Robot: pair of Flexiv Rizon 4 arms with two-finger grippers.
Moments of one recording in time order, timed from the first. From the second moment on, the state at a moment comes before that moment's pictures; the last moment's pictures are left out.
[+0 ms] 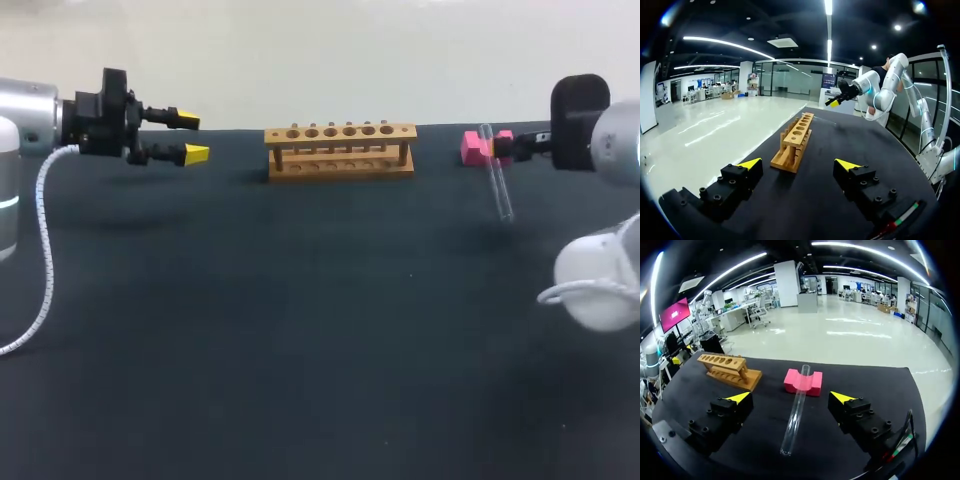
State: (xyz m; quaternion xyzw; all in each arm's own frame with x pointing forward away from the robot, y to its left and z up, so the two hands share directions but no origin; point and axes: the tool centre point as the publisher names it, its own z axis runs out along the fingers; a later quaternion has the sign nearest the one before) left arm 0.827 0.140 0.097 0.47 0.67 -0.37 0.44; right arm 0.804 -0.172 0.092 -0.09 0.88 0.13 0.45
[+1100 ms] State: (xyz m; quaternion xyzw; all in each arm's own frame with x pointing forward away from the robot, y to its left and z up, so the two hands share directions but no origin) left arm 0.827 0.140 0.097 0.47 0.67 -0.37 0.44; right arm 0.824 -0.157 0.081 -0.04 0.91 0.07 0.41
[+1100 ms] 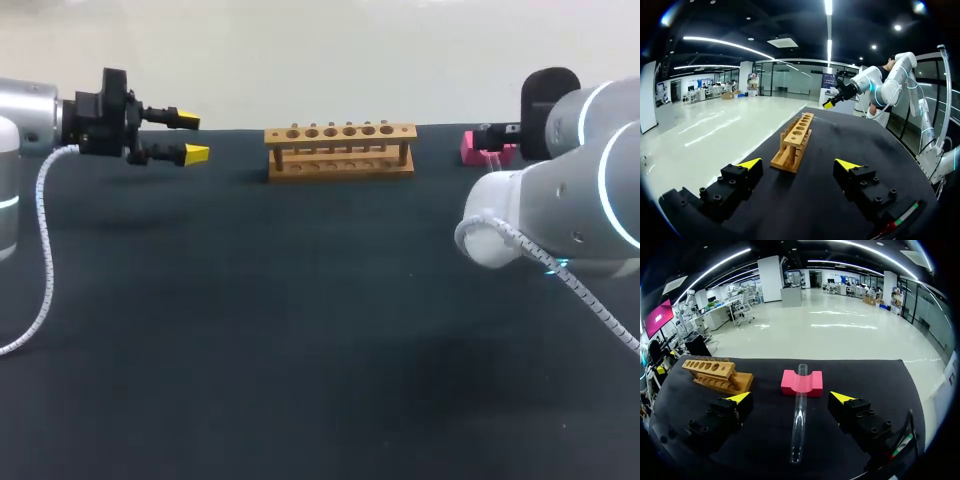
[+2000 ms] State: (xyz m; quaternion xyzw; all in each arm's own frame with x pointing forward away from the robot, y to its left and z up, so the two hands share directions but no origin) left arm 0.827 0.140 0.097 0.47 0.67 -0.37 0.44; right arm 0.844 -0.158 0.024 -0.03 0.91 0.07 0.41
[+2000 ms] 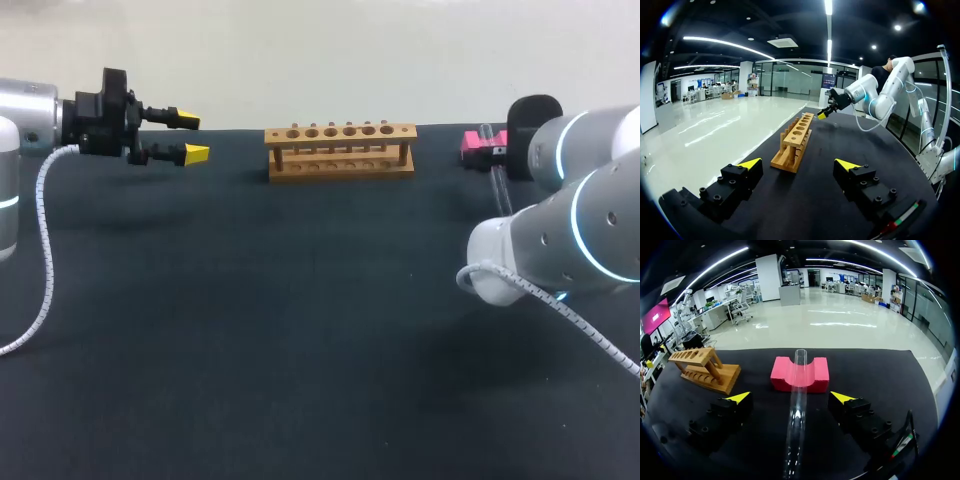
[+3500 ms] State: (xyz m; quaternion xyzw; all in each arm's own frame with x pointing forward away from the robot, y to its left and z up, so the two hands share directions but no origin) left arm 0.827 0.140 0.097 0.47 0.67 -0.37 0.44; right arm 0.857 -0.160 -0.008 -0.04 0.90 0.06 0.42
